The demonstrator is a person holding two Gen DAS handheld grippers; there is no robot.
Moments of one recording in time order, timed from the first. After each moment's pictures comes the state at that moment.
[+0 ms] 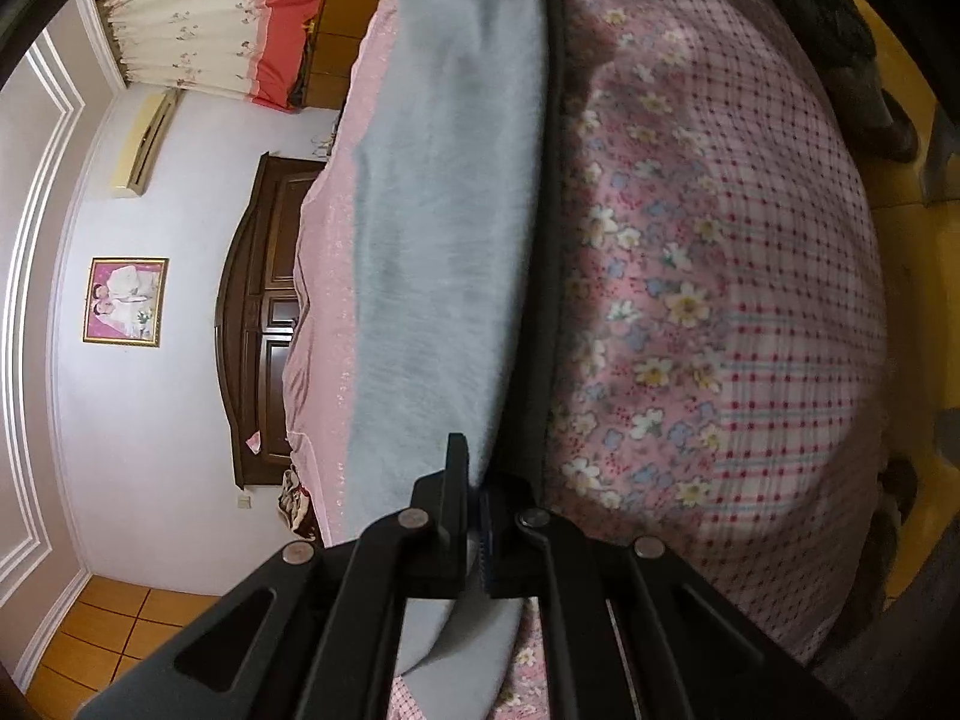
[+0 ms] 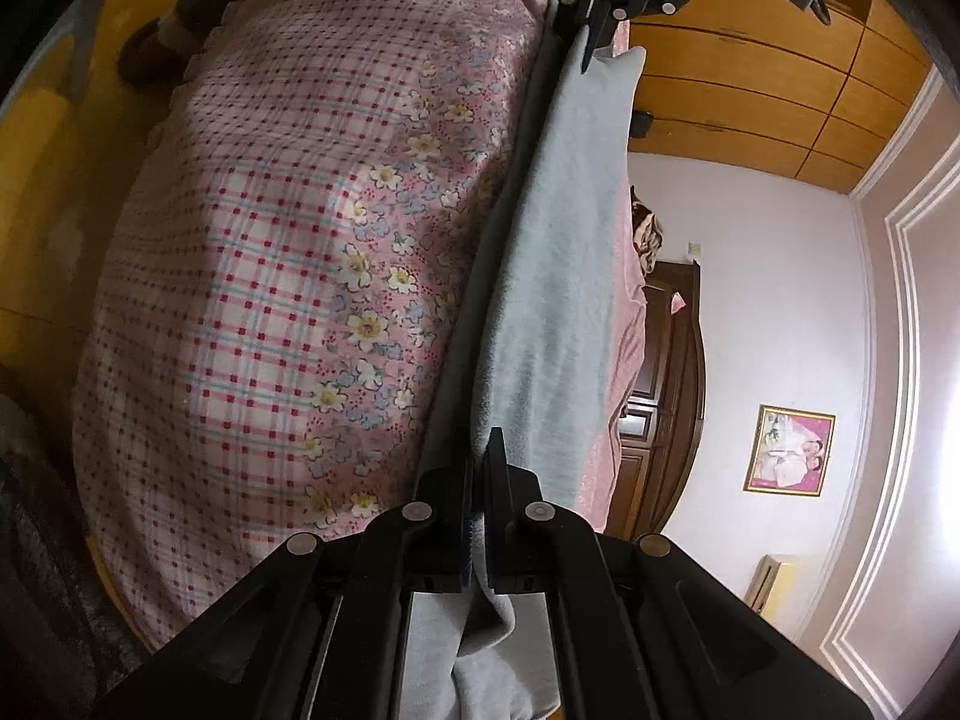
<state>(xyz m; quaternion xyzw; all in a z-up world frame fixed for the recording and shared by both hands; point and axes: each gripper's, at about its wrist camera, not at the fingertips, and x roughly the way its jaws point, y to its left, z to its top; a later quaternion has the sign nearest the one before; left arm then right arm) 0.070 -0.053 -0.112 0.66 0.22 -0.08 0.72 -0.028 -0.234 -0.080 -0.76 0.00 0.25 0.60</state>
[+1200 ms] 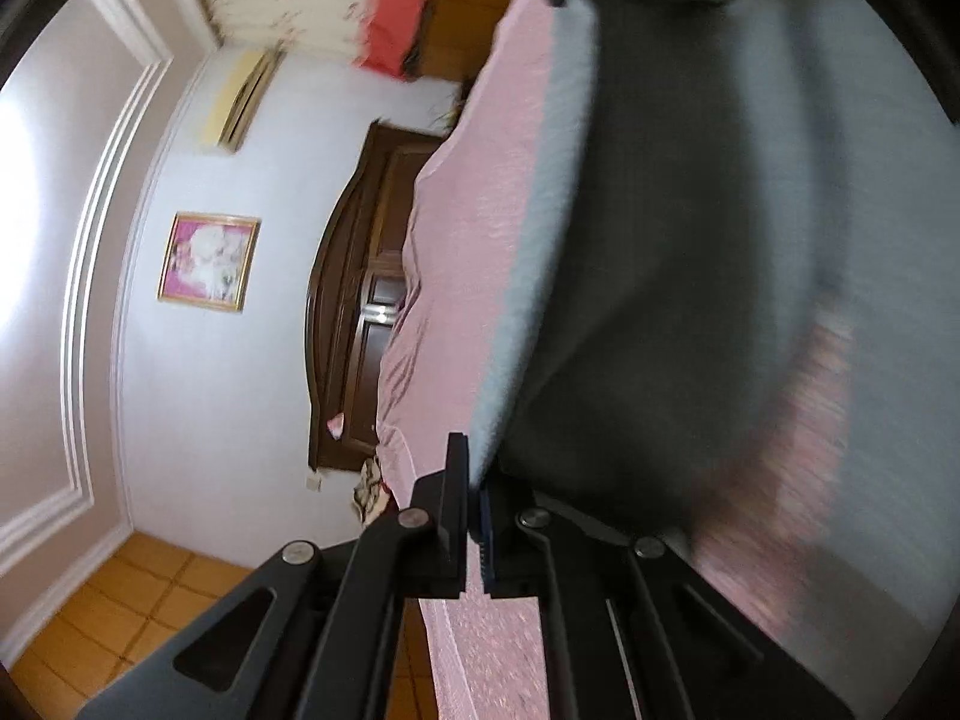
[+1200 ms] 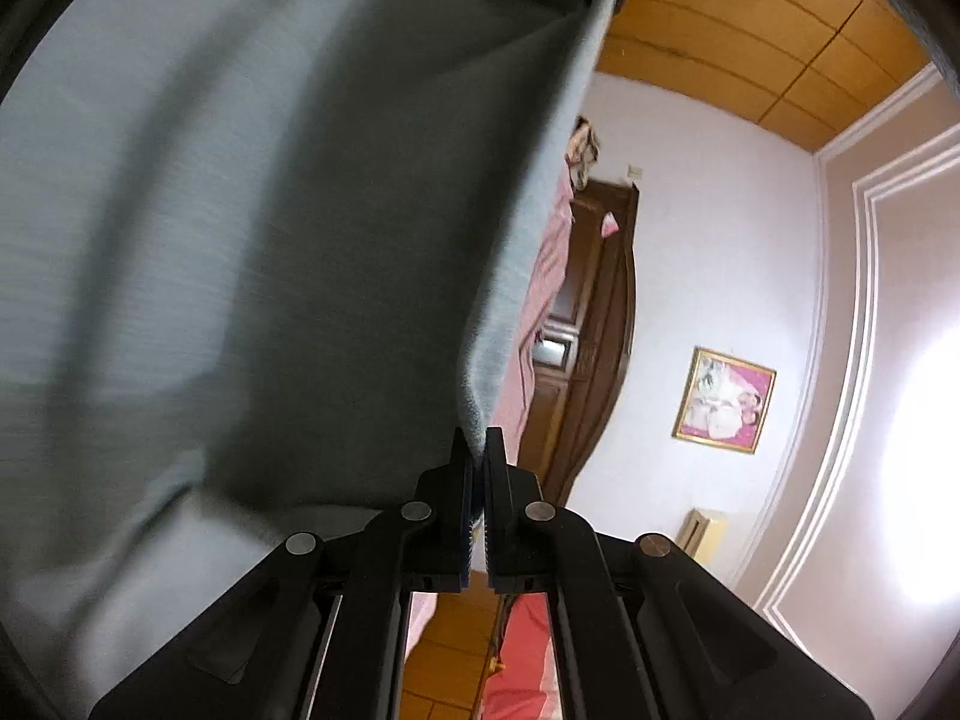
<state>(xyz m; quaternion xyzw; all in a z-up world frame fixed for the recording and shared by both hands) 0.262 -0.040 -0.021 0.64 0.15 0.02 0.75 0.200 -0.207 -0.020 -0.79 -0.02 0.13 0.60</state>
